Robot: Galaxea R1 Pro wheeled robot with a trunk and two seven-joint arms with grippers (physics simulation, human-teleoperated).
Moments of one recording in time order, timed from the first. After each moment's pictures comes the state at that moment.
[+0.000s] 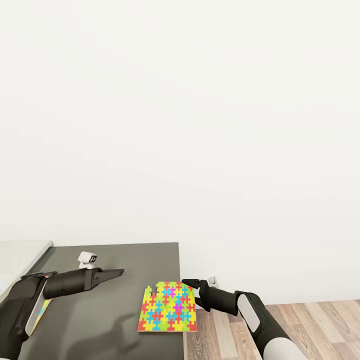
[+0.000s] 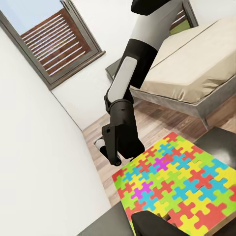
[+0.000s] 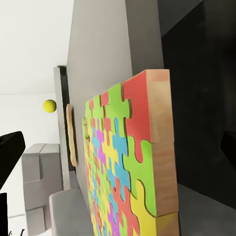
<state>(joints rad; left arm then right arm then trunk) -0.39 0.26 0.22 -1.23 0.08 0.89 -1.57 -0.53 0.09 -0.15 -0.60 -0.47 0.85 0.74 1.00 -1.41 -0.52</state>
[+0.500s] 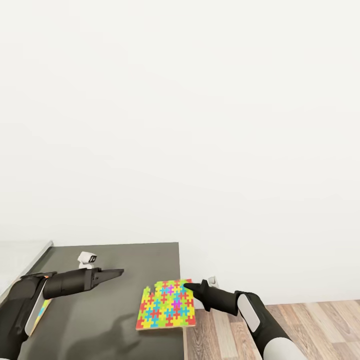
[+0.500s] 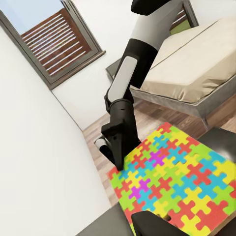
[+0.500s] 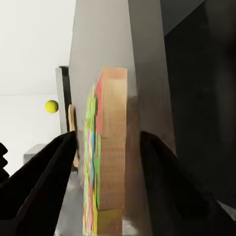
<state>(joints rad) -0.39 0.26 0.23 -1.23 0.08 0.89 -1.57 -0.53 0.09 -0.15 -0.60 -0.48 0.85 0.74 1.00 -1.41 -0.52</state>
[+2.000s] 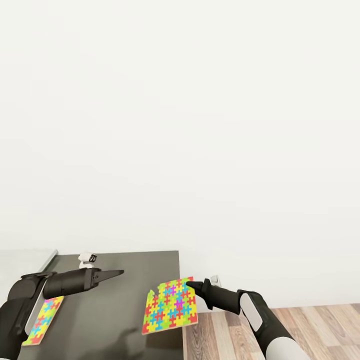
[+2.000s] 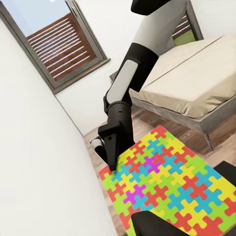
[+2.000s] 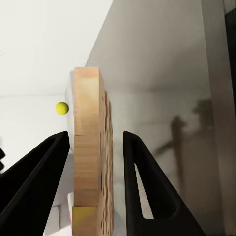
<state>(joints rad) -0.39 0.26 0.23 -1.23 0.08 0.94 -1.57 -0.53 0.07 -0.15 -0.61 -0.47 0.84 0.74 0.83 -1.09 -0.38</state>
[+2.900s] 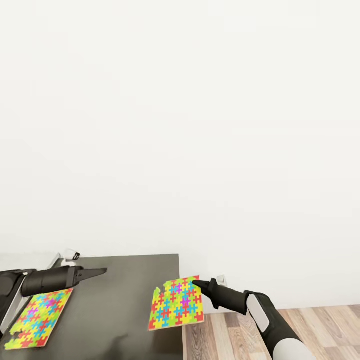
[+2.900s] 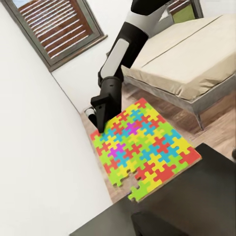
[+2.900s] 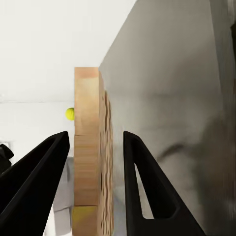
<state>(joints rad) -0.40 0.38 0.24 -1.23 0.08 0.94 -1.57 -0.53 0.04 -0.17 -0.61 -0.48 0.84 0.77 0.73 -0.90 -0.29</state>
